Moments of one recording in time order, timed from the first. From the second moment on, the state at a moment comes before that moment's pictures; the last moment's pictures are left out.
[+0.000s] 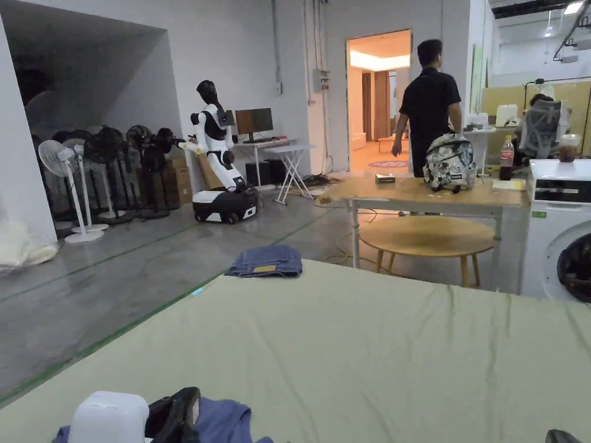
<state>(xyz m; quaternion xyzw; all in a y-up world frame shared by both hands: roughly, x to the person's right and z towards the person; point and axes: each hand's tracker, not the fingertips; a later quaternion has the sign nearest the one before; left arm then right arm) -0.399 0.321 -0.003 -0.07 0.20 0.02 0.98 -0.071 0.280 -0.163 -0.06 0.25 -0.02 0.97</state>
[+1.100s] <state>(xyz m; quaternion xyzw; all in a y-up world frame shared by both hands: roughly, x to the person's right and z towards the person) -0.595 0.237 -0.132 -0.29 0.17 0.20 0.92 -0.011 0.227 -0.164 -0.15 0.22 0.00 0.96</state>
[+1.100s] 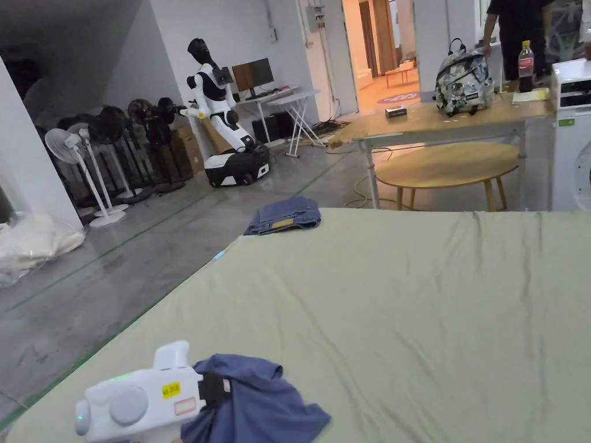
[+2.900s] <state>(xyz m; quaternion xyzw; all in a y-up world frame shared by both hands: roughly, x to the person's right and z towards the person) -0.315 0.308 -0.028 -0.07 0.07 -0.08 0.99 0.097 0.243 -0.091 -0.10 0.15 -0.03 0.98</state>
